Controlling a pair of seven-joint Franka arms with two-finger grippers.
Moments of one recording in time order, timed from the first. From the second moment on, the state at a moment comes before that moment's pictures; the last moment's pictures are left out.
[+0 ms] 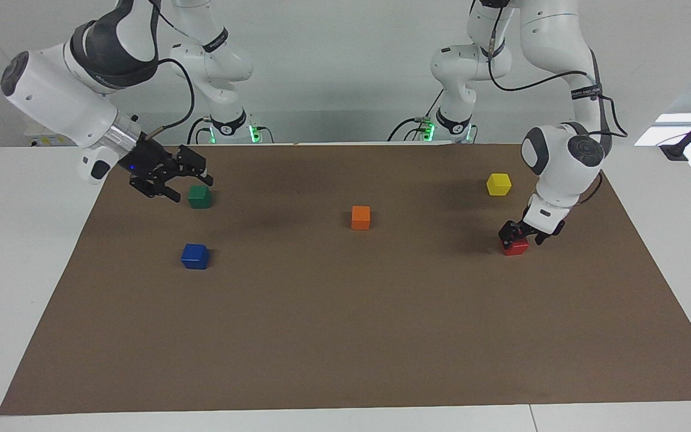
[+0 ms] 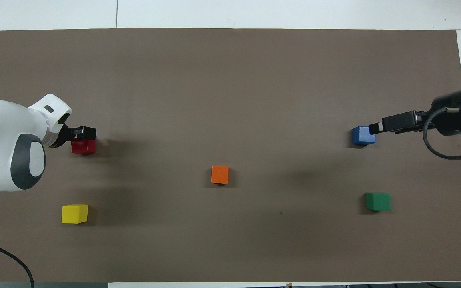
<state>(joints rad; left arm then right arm) 0.00 0.17 0.01 -2.15 0.01 2.36 -0.04 -0.13 0.02 0.02 -1.86 0.64 1.71 -0.31</state>
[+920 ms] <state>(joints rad) -0.03 0.18 -0.02 -1.93 -0.27 1.97 -0.33 -0.06 0.31 0.03 -2.07 1.76 1.38 -0.65</state>
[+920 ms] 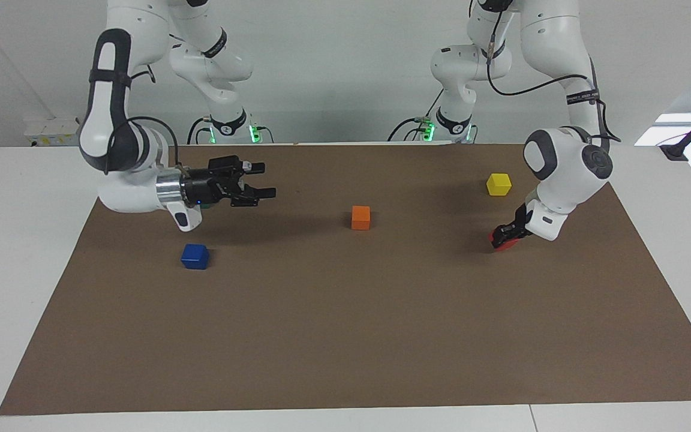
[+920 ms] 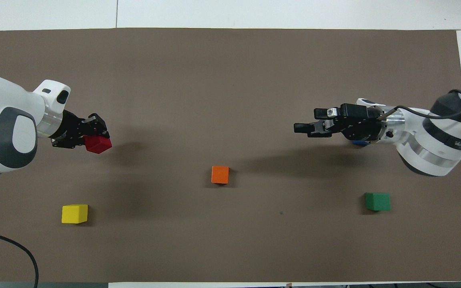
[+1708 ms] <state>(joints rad) -0.09 -0.03 -0.20 -1.75 -0.83 1.76 -1.40 0.25 0.43 0.03 -2.07 2.14 1.26 -0.69</state>
